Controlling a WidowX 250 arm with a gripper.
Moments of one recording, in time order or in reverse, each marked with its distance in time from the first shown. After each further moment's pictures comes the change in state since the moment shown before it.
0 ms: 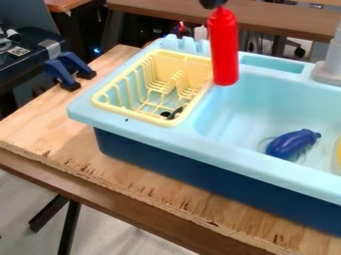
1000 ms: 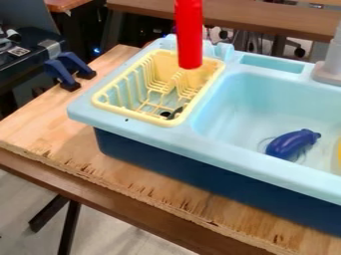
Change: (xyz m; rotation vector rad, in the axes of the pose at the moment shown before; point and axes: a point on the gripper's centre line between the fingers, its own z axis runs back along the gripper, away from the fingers) arm -0.009 0.049 0.016 -0.001 0.071 0.085
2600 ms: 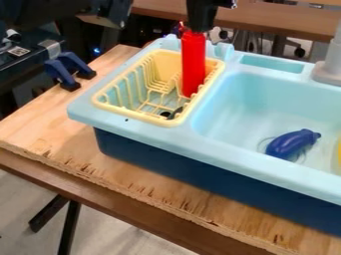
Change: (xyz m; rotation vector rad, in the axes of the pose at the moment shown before) arm 0.036 -0.005 -0.064 0.012 0.090 -0.033
